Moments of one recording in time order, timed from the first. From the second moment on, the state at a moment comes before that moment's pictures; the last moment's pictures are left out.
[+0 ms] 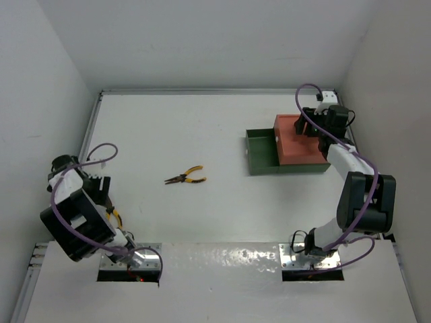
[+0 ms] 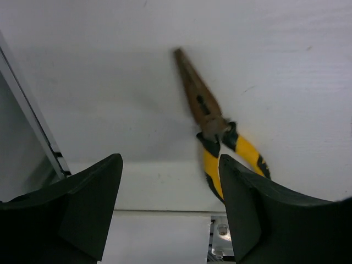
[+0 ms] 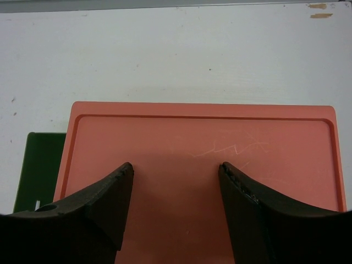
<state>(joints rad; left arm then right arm) 0.66 1.32 0.78 -0.79 0.09 0.68 -0.16 1.54 0.91 0.16 -0.24 0.00</state>
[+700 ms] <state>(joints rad) 0.83 1.33 0.60 -0.83 0.22 0.90 -0.16 1.55 0.91 0.17 -0.24 0.01</state>
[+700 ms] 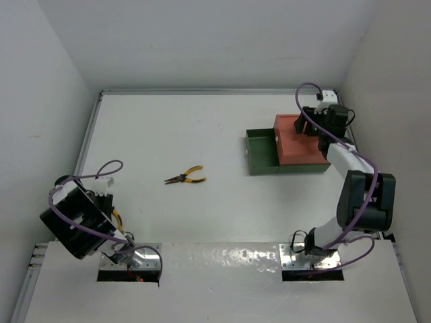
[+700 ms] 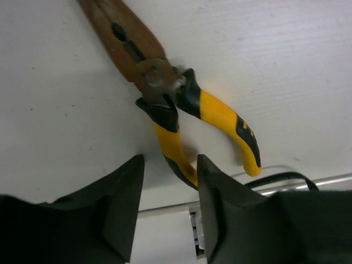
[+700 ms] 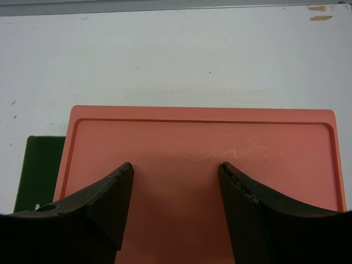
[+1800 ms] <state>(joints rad) 0.03 1.51 1.32 -0.59 0.45 0.36 -0.16 1.56 0.92 0.17 -0.23 0.01</state>
